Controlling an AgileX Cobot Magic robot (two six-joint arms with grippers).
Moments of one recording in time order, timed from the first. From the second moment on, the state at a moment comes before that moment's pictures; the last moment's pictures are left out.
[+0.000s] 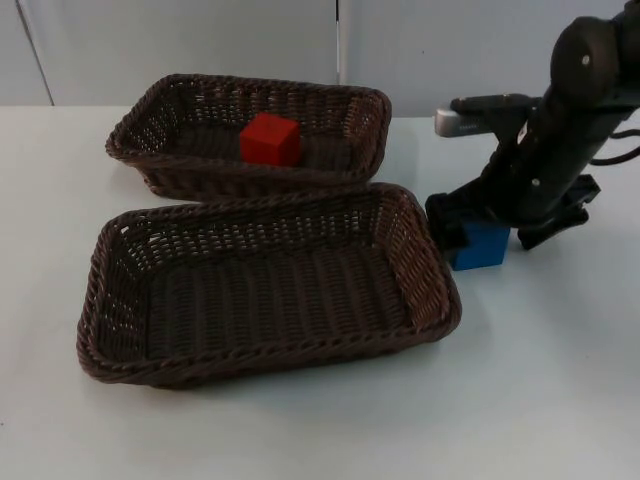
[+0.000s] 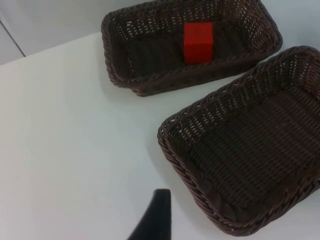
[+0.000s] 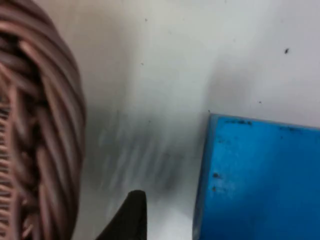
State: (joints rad) right arm 0.39 2.26 -1.52 0.10 0.57 -0.05; left arm -0.37 0.68 -0.75 0.09 0.79 0.00
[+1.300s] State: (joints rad) right arm 0.39 1.90 -1.52 0.08 0.69 -0.05; left arm -0.37 0.68 -0.75 0.09 0.79 0.00
